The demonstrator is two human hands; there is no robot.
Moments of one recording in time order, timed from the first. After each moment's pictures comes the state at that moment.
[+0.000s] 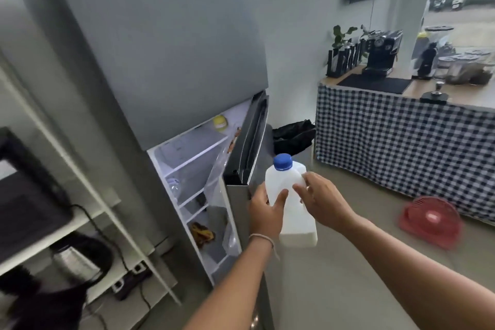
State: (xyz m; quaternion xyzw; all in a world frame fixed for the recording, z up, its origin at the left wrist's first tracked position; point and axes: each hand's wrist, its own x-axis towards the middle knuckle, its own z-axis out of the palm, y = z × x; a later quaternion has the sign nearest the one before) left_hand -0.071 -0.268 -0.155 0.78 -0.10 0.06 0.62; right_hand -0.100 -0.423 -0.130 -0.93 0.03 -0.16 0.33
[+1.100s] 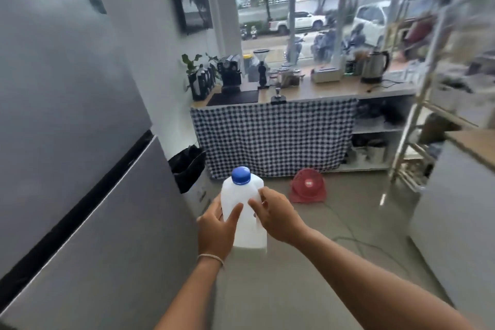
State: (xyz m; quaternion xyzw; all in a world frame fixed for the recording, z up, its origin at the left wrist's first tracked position) left_hand 0.022 -0.270 -0.145 0.75 -0.34 -0.03 0.57; right_hand -0.095 -0.389 -0.125 -0.86 0.27 -0.24 0.37
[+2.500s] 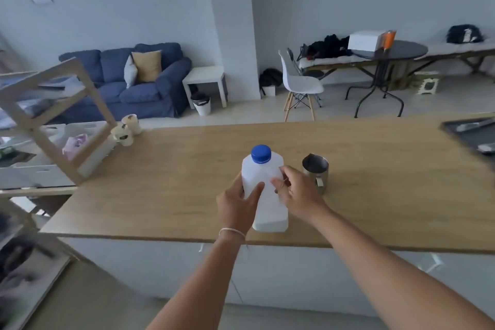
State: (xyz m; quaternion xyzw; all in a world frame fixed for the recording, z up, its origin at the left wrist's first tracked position) left_hand -0.724 -0.754 -0.161 0.27 -0.79 -0.44 0.33; right_hand -0.839 -0.630 -0.152 -0.38 0.79 -0.47 0.04
